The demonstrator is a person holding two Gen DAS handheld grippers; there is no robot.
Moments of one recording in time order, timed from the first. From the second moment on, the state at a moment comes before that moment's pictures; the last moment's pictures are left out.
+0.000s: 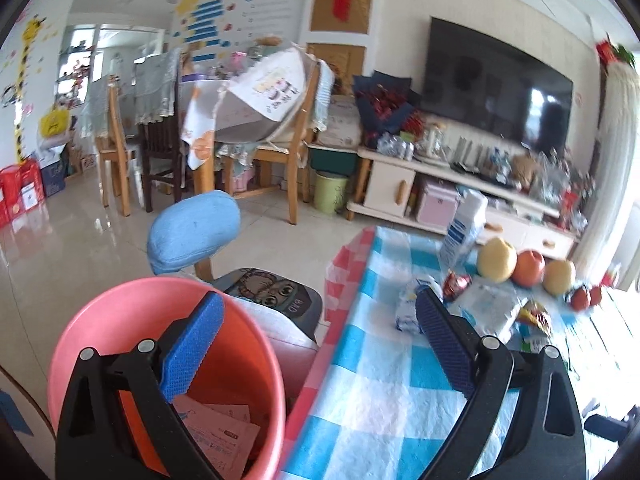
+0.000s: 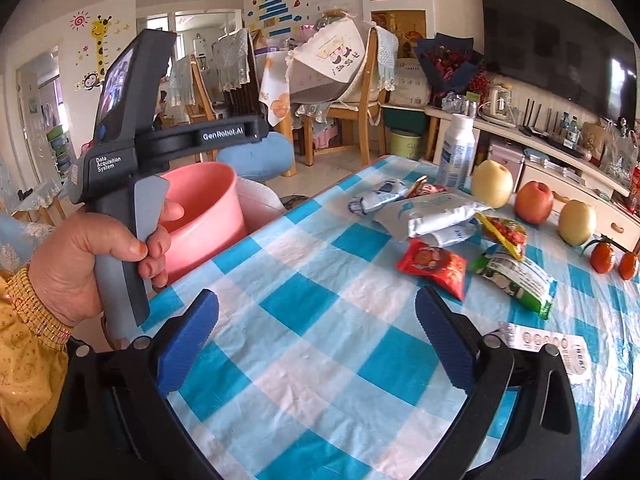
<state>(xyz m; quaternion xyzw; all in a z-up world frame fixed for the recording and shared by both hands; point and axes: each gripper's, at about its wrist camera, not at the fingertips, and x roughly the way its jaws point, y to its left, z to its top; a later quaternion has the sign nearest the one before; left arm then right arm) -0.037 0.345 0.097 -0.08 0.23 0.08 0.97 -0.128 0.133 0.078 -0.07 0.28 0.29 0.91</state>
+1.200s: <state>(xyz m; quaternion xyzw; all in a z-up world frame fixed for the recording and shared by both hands) 0.096 0.264 0.049 -0.07 0.34 -0.01 0.94 -0.087 0.002 0.067 0.01 0.39 0.23 0.89</state>
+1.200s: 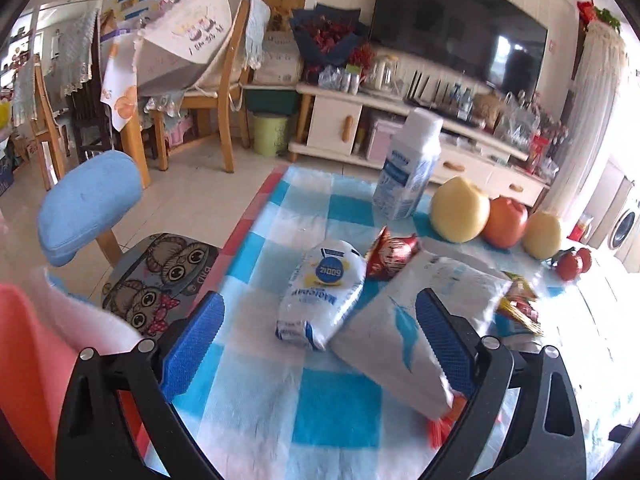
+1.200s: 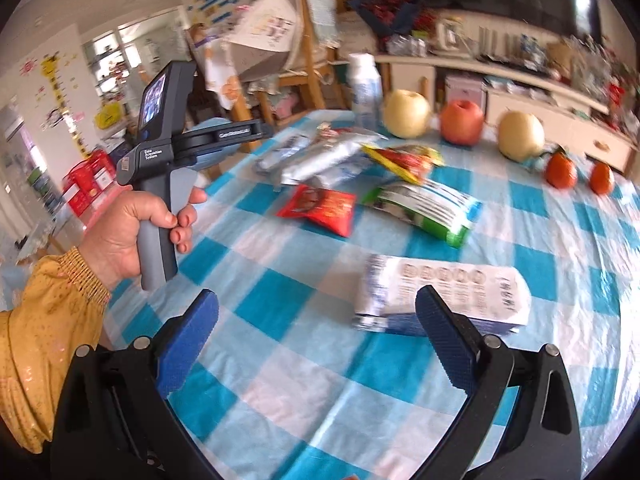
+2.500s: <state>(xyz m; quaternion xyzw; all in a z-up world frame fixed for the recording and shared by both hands) 0.101 0.129 0.011 0.02 0.44 -0.21 0.87 -0.035 -0.081 0.026 0.12 0.41 0.13 0.89</state>
